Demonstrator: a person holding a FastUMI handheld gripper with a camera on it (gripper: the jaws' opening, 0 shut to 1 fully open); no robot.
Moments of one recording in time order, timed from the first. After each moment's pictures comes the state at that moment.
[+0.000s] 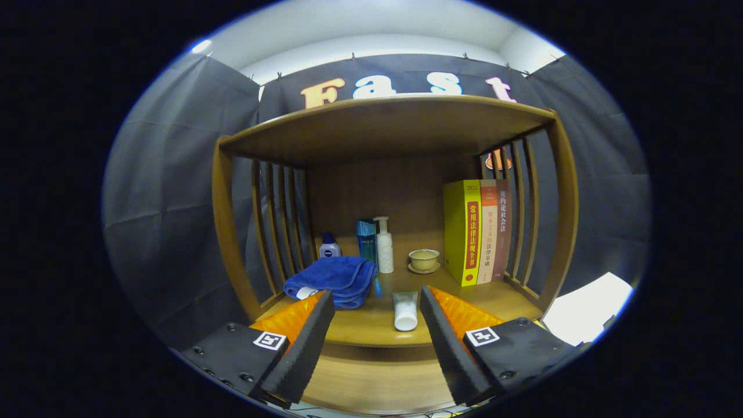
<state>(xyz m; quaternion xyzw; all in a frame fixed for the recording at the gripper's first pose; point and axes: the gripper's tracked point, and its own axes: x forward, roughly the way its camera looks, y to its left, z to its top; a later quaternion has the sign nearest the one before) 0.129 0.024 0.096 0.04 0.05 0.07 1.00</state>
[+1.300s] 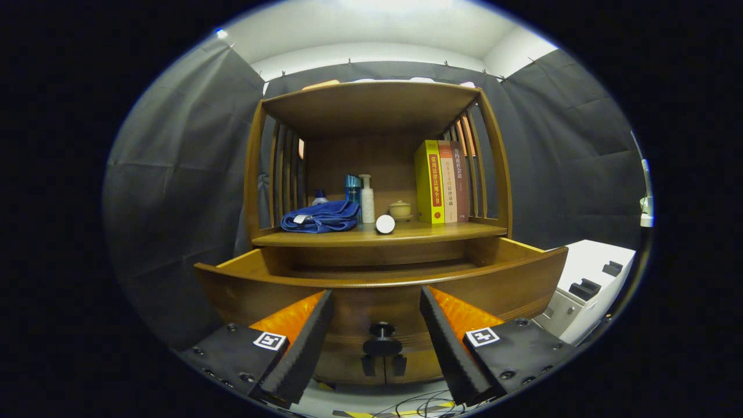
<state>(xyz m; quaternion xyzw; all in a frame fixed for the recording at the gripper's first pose) -0.004 0.018 -0.082 0.01 0.05 0.01 1.00</state>
